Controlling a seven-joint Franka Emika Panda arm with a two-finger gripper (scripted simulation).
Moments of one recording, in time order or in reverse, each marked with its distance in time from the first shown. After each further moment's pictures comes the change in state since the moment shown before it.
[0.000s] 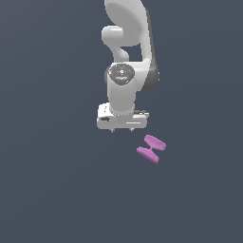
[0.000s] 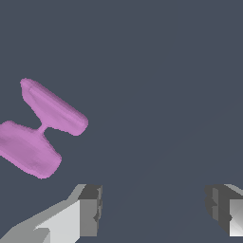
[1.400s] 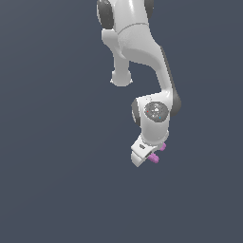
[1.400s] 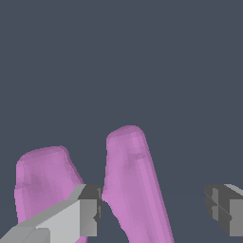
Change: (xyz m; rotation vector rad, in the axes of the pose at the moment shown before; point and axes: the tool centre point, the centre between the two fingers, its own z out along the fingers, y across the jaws) arm 0.080 -0.130 0.082 0.080 0.108 -0.693
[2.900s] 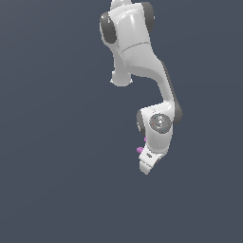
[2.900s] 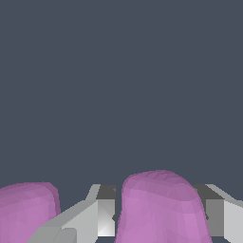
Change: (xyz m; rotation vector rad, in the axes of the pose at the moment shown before) arm 0.025 -0.015 0.050 0.017 0.038 -0.133
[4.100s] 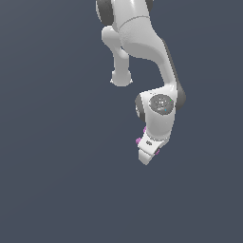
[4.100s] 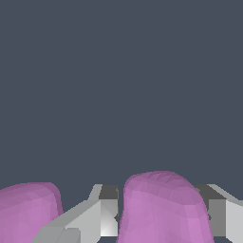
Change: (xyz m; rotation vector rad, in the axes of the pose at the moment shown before) arm -0.010 -0.012 -0.067 -0.001 -0.002 0.000
